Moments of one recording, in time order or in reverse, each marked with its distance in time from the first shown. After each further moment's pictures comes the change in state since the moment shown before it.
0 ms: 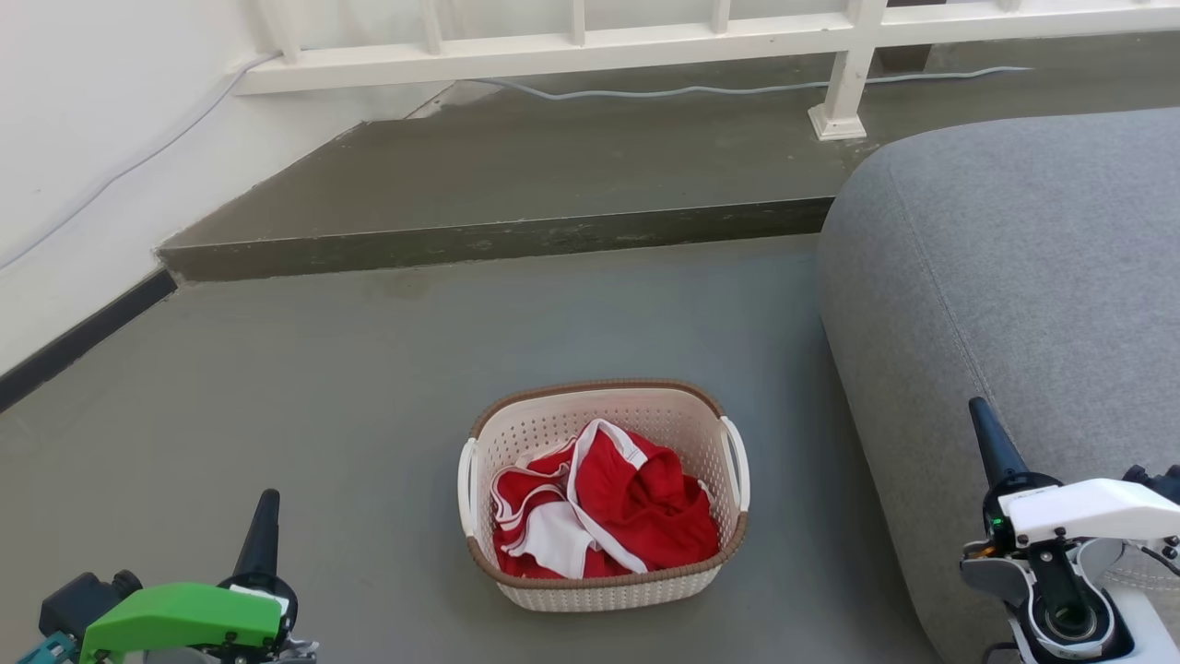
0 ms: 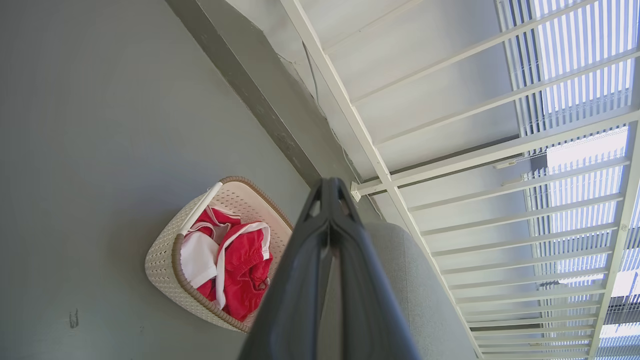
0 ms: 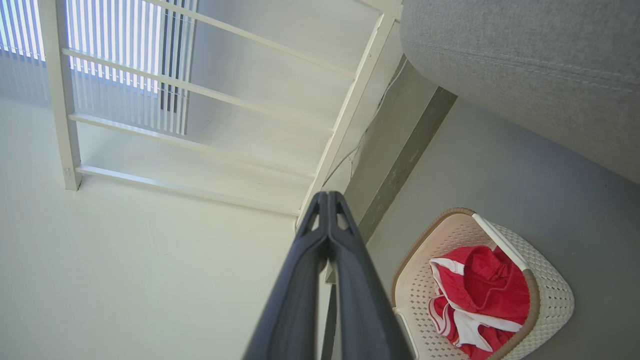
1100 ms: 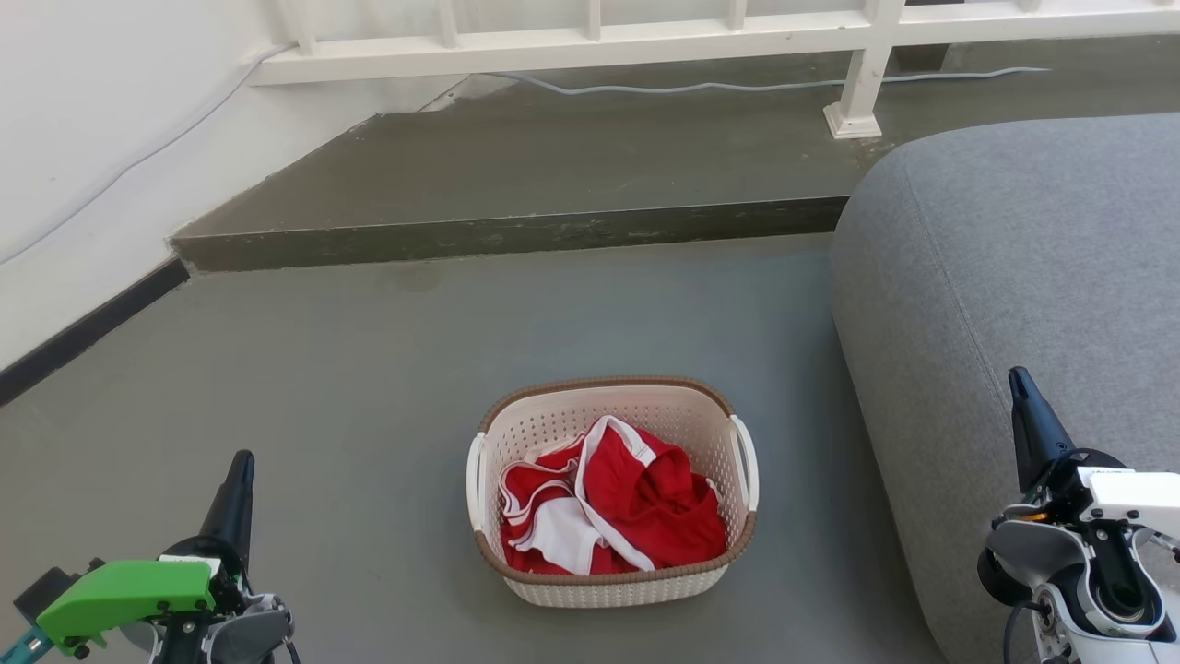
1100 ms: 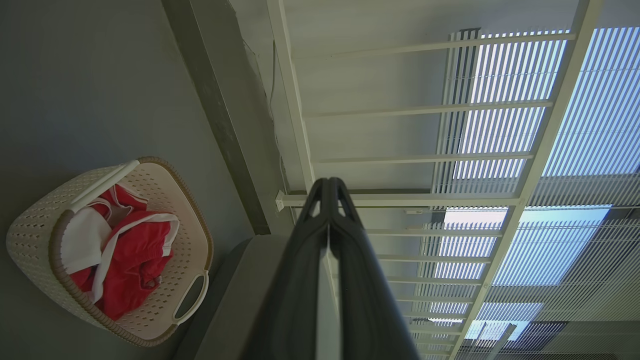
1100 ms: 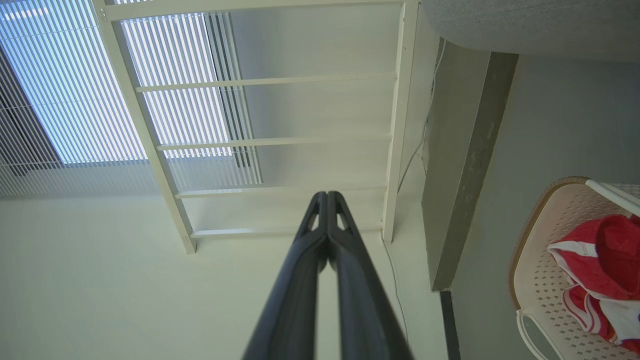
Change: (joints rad) left arm -0.081 0.005 0.060 0.066 -0.404 -0.073 0.078; right arm -0.041 0.028 -0.118 0.018 0.392 0.067 0.084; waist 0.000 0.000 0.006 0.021
